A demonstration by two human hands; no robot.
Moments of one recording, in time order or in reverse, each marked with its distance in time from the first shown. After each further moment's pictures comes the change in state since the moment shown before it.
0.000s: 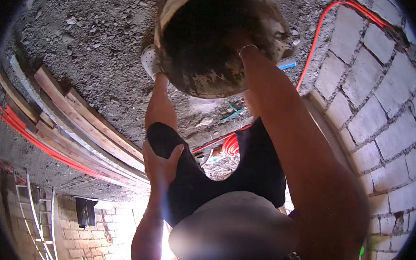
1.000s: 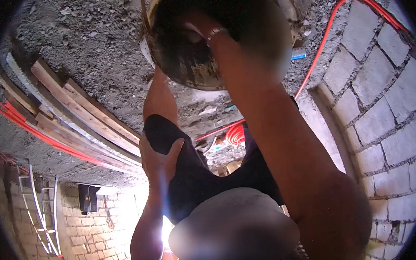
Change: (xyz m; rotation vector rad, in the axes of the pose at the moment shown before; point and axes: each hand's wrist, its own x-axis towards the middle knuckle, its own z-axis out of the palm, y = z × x) left_hand 0.002 0.001 0.013 -0.023 0.059 0.050; right_hand 0.035 -0.118 0.010 0.336 0.287 -0.564
